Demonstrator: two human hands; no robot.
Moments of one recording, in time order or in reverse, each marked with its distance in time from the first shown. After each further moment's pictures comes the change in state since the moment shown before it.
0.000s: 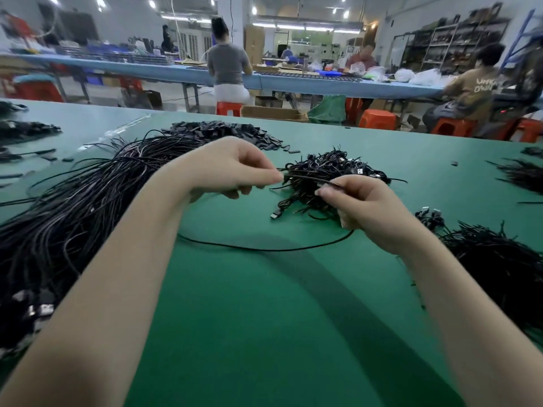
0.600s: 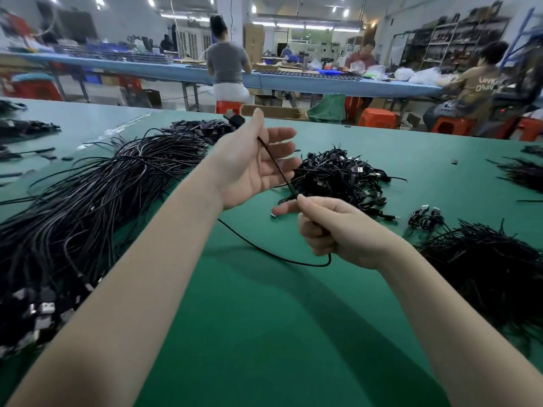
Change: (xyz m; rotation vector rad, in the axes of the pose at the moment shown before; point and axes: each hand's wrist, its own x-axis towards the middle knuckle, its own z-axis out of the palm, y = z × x) left_hand 0.012 0.021 0.030 -1.049 0.104 -0.103; right_hand -0.009 -0.001 0.033 0.249 -0.404 0.236
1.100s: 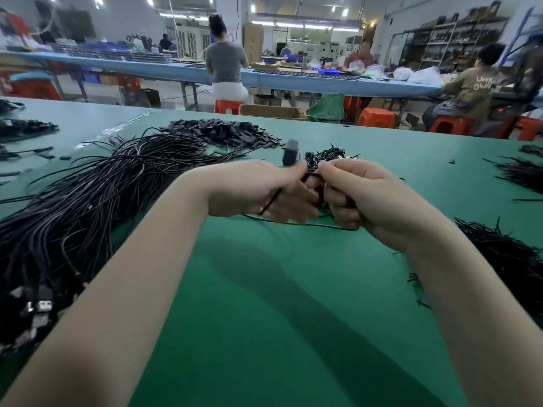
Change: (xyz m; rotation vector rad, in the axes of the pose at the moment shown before) left_hand -0.017 -0.005 0.007 0.681 -0.346 -0.232; right_hand -0.018 -0.046 -0.008 -0.056 0.238 -0.101
